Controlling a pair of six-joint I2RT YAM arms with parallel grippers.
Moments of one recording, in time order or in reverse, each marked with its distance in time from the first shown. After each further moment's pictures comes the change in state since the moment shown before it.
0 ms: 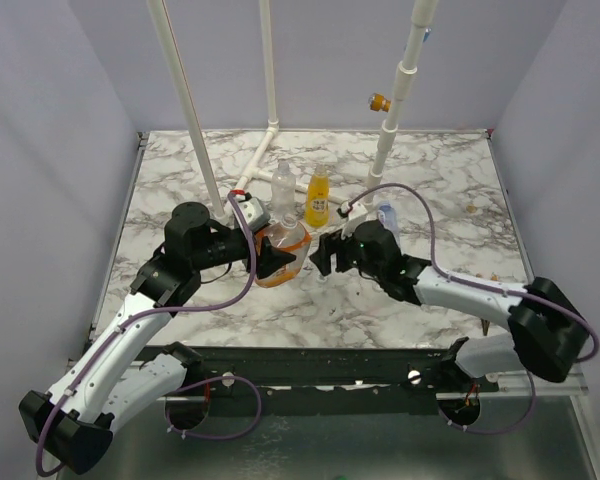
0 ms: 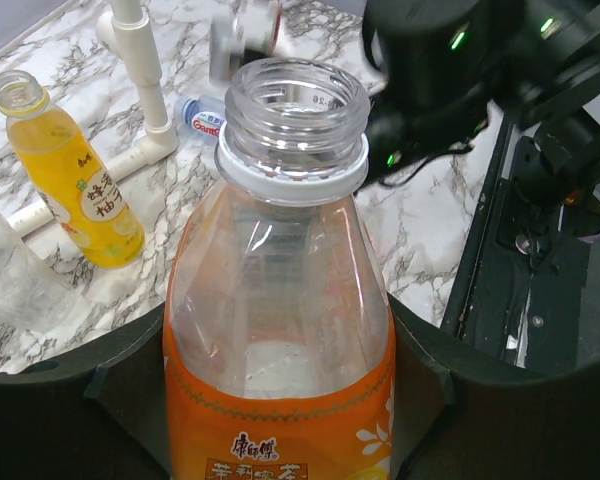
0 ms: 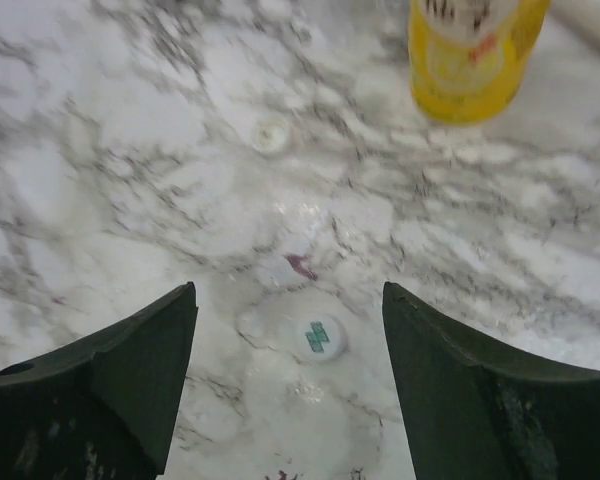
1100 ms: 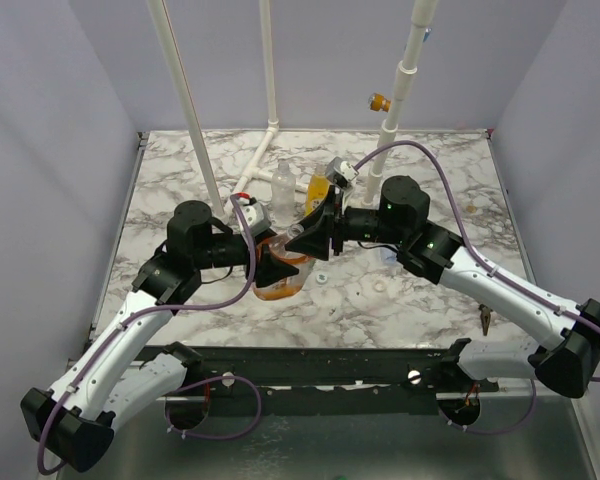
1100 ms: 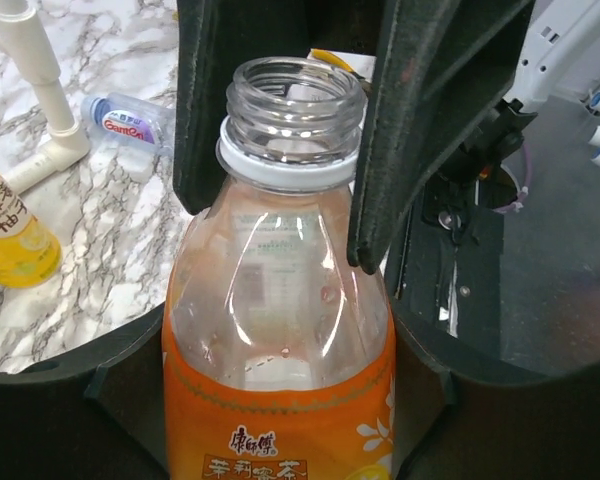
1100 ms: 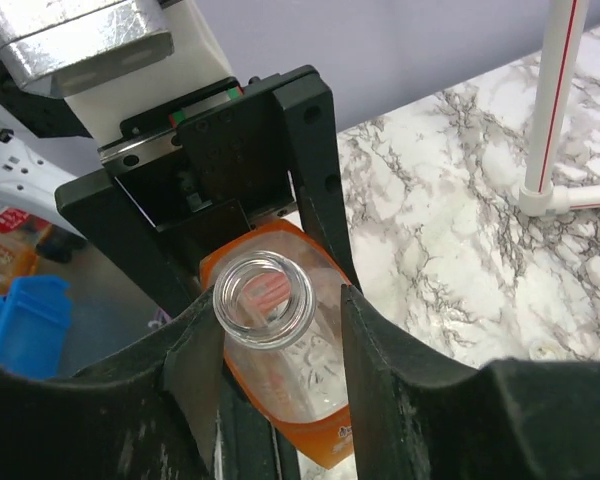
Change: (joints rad) left arm 0.006 0.016 0.000 -0.016 0.176 -0.023; right arm 0.006 -0.174 0.446 -0.203 -0.655 -0.075
